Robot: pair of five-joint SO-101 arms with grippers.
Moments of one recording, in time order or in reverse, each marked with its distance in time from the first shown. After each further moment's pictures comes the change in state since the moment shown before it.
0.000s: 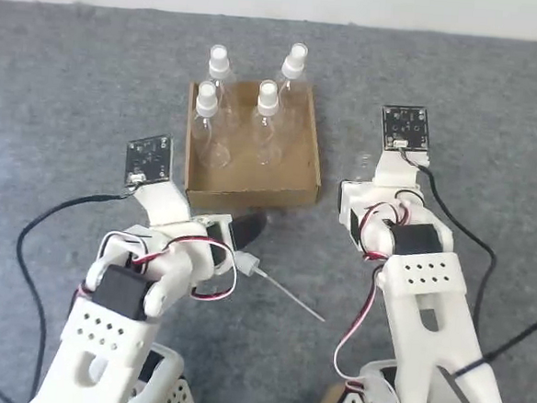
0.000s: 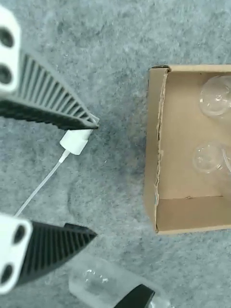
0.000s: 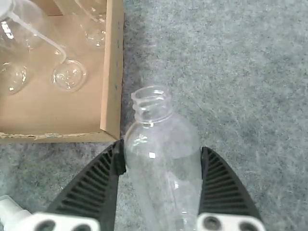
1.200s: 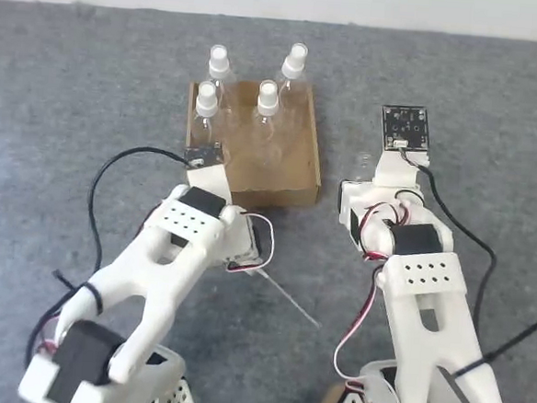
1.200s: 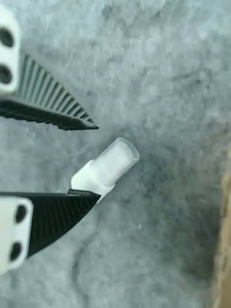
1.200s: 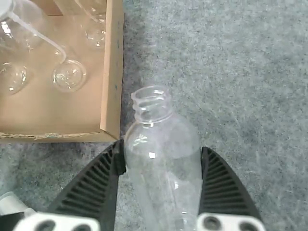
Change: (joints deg) left arm 3.2 50.6 -14.2 -1.2 8.3; right arm 0.0 0.0 0.0 0.0 0.0
